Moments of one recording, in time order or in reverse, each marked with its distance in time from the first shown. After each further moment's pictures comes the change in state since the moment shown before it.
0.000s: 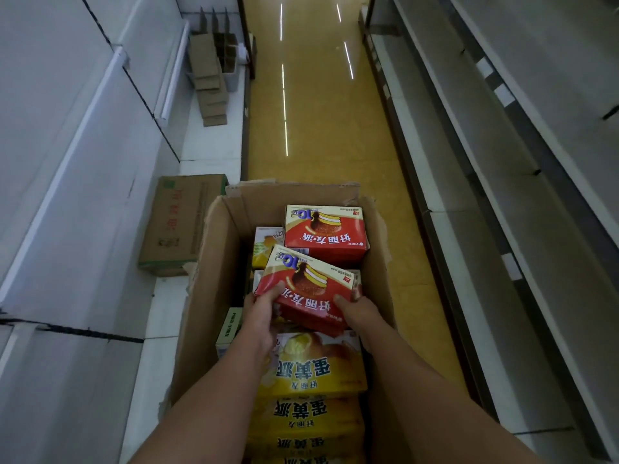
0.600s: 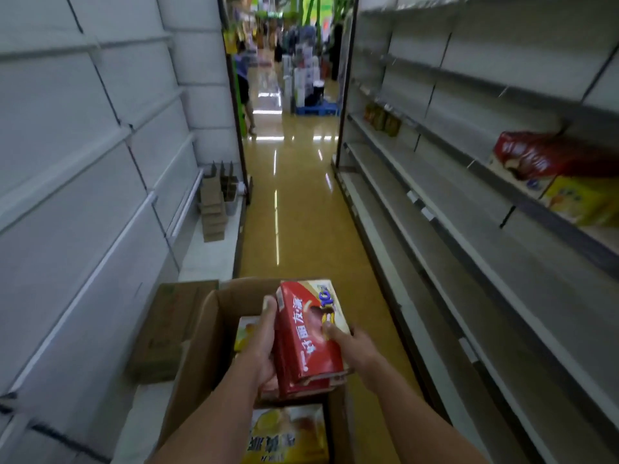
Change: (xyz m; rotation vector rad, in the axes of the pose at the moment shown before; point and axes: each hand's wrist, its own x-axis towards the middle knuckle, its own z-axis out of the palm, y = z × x) left_hand -0.177 0.051 0.077 0.144 -0.326 0.192; right_hand -0.159 -0.046 -0.115 0.150 -0.106 -0.425
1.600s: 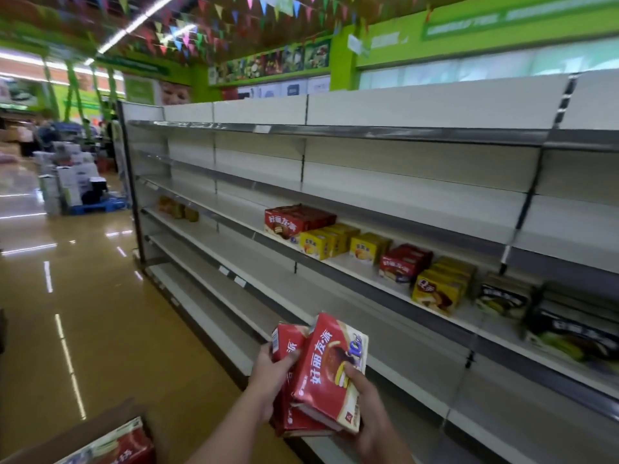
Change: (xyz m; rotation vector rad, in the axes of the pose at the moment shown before) left_hand -0.089 -0.053 0.234 0.560 -0.597 0.191; right_hand -0.212 0.031 -0.155 1.101 0.477 -0.133
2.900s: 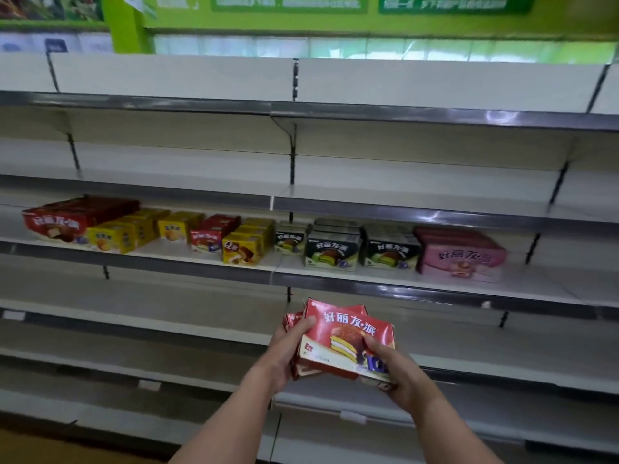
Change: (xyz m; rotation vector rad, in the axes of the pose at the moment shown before) left_hand -0.132 -0.064 0.280 0.063 -0.788 -0.174; right_hand -0.227 -0.055 -0.269 -0.095 0.498 -0.488
